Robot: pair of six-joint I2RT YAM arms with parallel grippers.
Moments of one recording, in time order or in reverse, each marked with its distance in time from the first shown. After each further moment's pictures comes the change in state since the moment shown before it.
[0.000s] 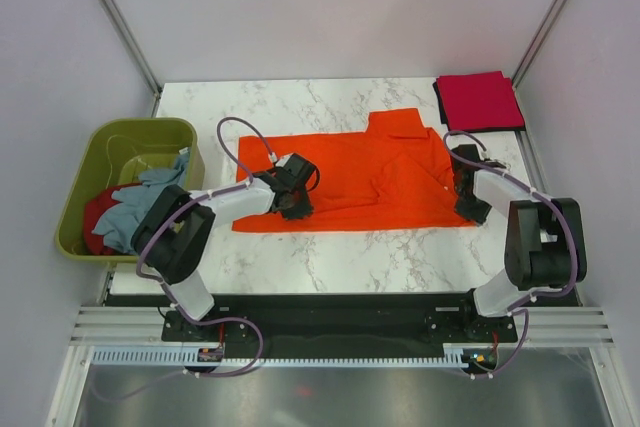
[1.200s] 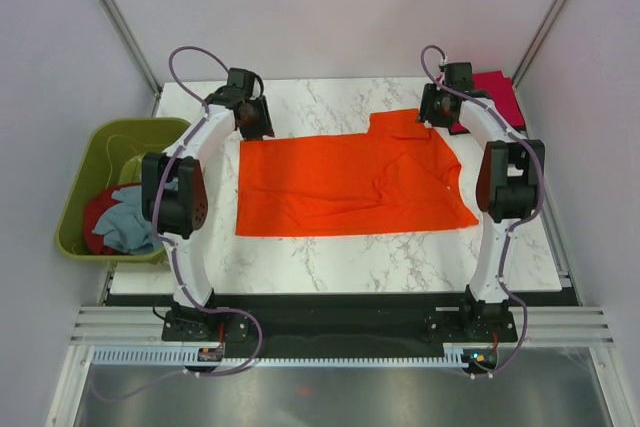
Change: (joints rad) left arm 0.443 0.256 0.669 -0.232 0.212 0.417; right arm -0.004 0.515 0.841 0.201 -0.608 -0.410
